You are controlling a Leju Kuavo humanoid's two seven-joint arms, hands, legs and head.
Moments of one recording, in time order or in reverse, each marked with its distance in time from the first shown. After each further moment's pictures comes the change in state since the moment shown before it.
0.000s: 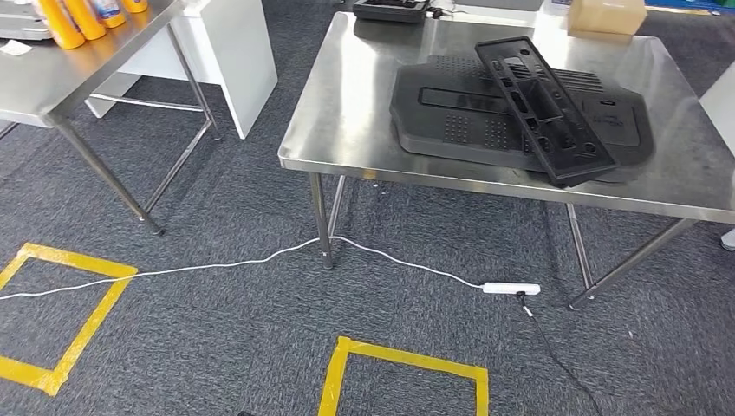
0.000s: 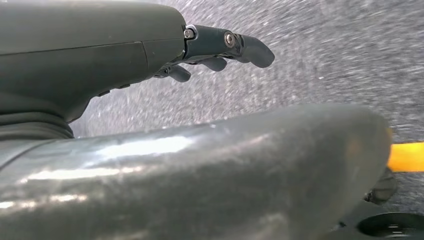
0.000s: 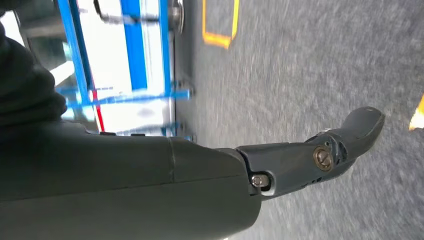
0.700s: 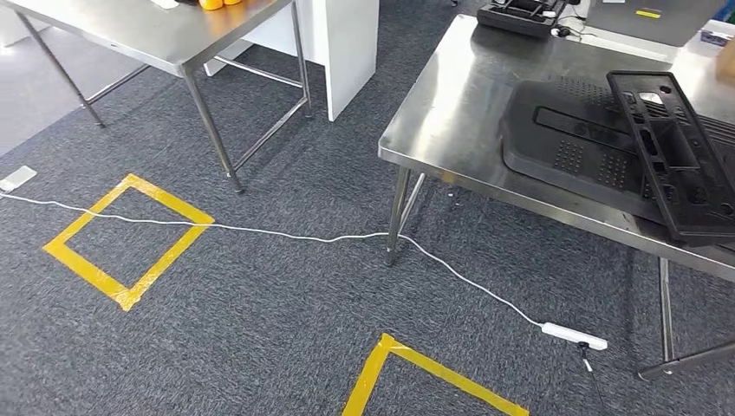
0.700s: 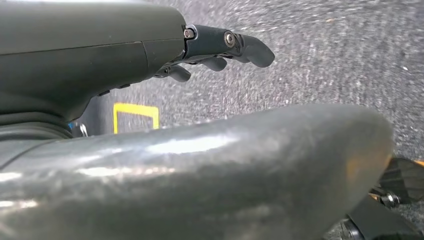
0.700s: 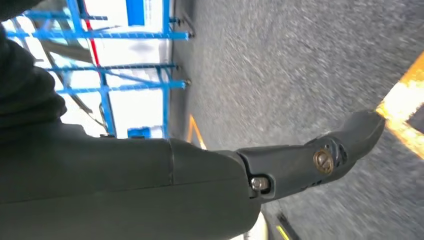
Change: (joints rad) left arm 0.000 0.002 0.013 0.001 0.010 -0.054 0.040; right arm 0.000 -0.010 0.023 0.003 0.026 0.004 0.013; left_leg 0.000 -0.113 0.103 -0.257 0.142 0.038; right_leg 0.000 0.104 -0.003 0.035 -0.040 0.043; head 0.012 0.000
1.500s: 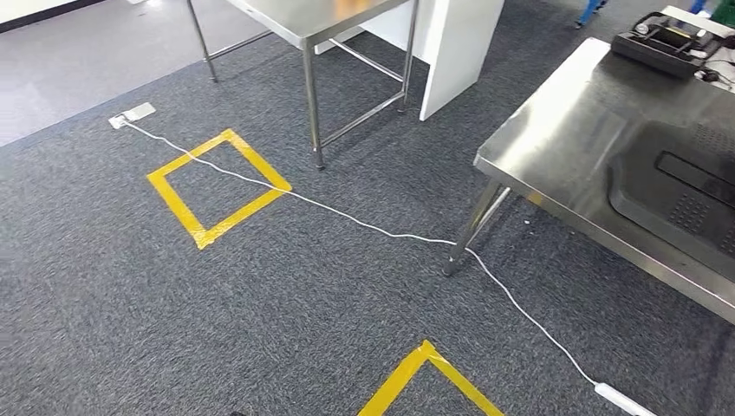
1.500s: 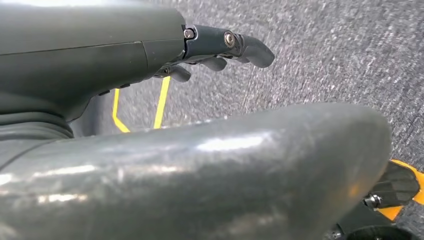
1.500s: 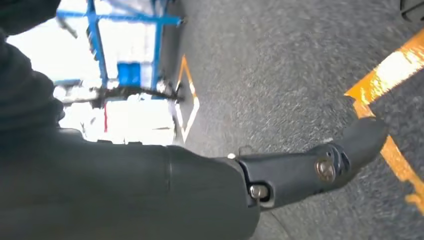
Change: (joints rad) left arm -0.009 0.007 0.016 0.005 -0.006 0.005 -0.004; right arm 0.002 0.002 0.005 0.001 0.012 0.002 -0.007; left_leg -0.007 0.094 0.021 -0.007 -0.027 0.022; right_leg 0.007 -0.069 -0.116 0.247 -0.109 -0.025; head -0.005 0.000
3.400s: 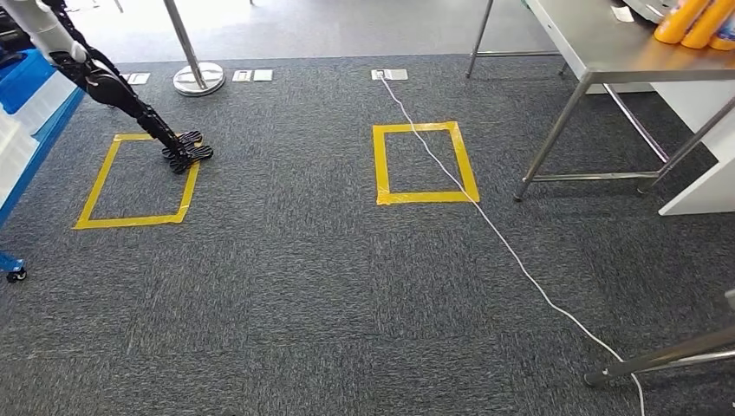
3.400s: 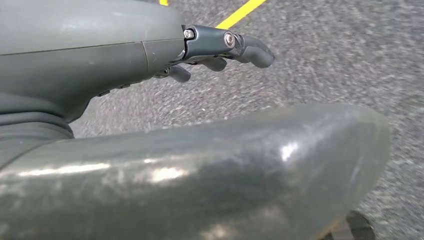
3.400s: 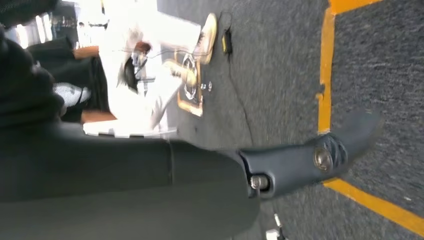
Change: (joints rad) left arm 0.011 -0.009 0.011 0.003 -0.043 0.189 -0.104; right arm -0.002 0.012 0.001 0.002 -0.015 -0.011 -0.027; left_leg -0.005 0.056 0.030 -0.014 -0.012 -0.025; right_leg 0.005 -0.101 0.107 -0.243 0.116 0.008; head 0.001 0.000
